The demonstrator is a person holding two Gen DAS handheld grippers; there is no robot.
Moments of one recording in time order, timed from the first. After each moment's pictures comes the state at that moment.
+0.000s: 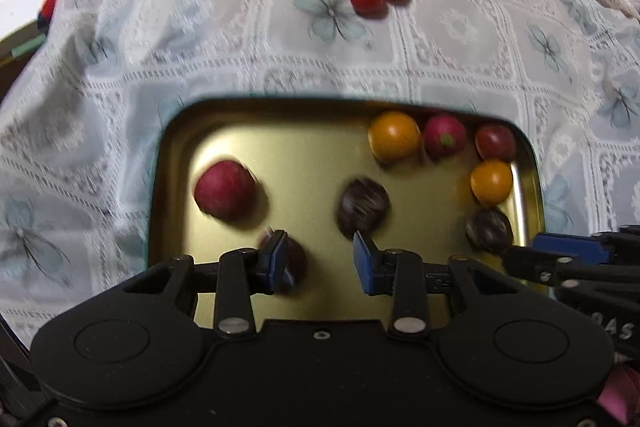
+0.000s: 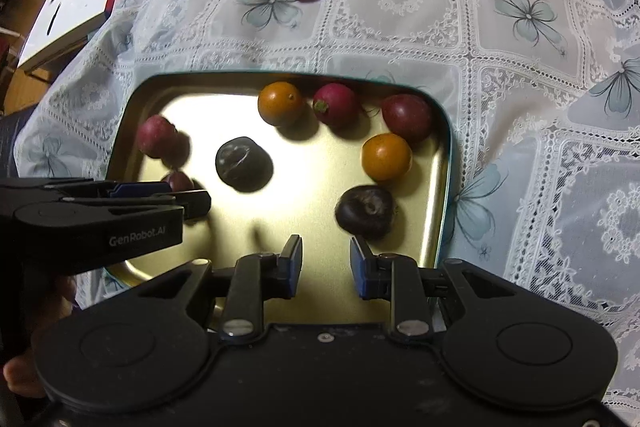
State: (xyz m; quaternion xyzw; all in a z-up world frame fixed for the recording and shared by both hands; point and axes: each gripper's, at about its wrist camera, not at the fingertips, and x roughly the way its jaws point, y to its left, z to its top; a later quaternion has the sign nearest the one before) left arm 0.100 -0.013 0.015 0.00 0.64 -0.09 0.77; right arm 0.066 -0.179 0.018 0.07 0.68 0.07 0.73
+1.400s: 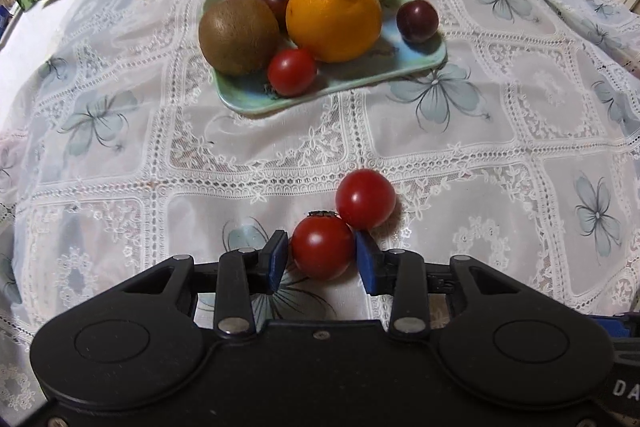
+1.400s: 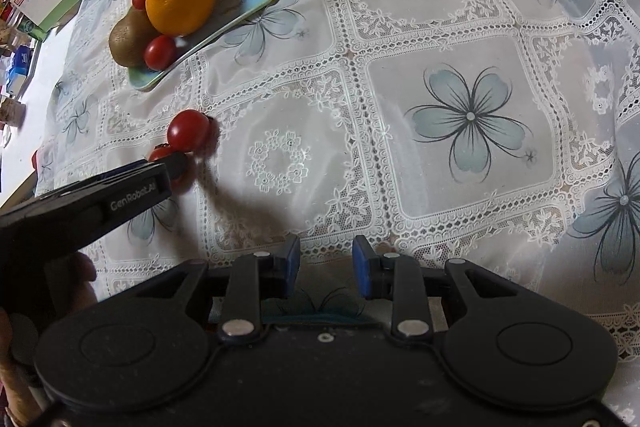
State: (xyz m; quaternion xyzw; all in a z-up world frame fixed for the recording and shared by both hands) left arm 0.262 -0.090 -0.036 0.03 0.55 -0.13 0.82; right arm 0.196 -0.251 -0.032 0.18 0.64 -0.06 0.74
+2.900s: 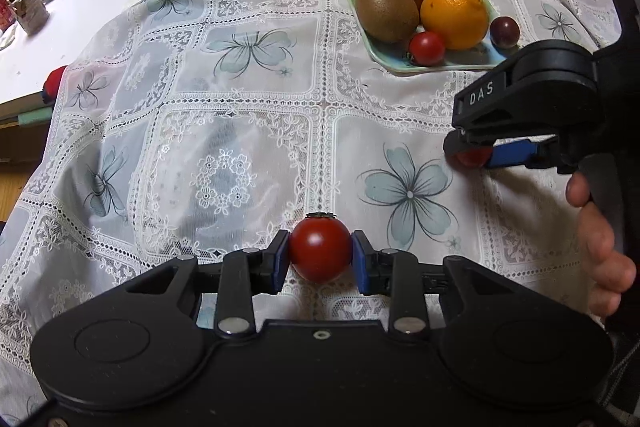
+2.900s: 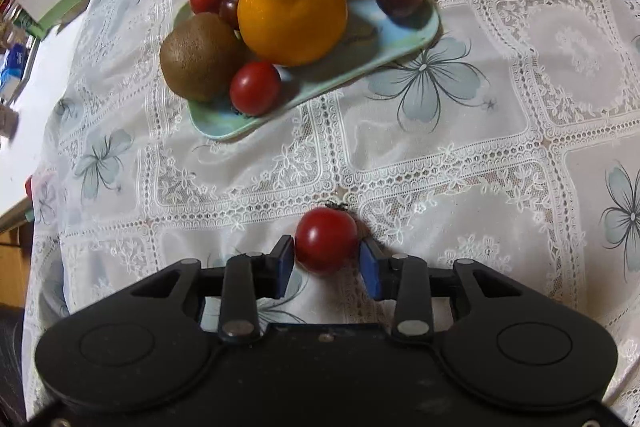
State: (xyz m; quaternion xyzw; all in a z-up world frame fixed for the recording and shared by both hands) left arm 0.217 0.008 -0.011 -0.01 0.56 -0.06 0.83; right arm 0.308 -0.146 -0.063 0.15 0.62 -0.07 0.76
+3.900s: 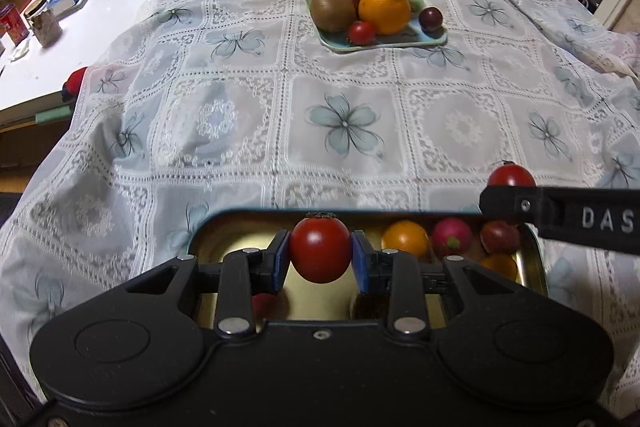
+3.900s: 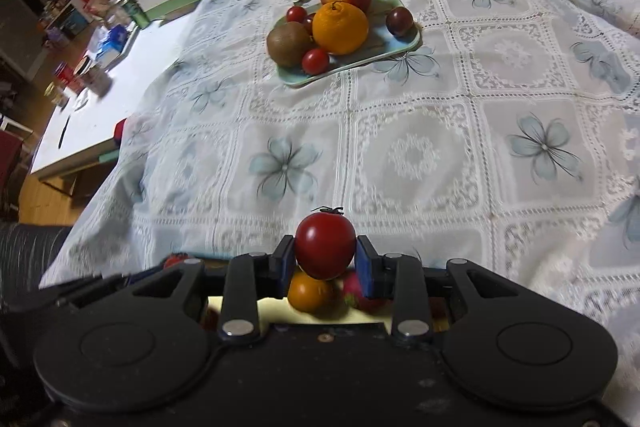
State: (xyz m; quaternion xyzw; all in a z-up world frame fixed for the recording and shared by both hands) left arm 0.102 -0.007 0.038 0.00 0.52 -0.08 0.85; right arm 0.141 -0.175 0.041 0.13 0.55 0.05 0.82
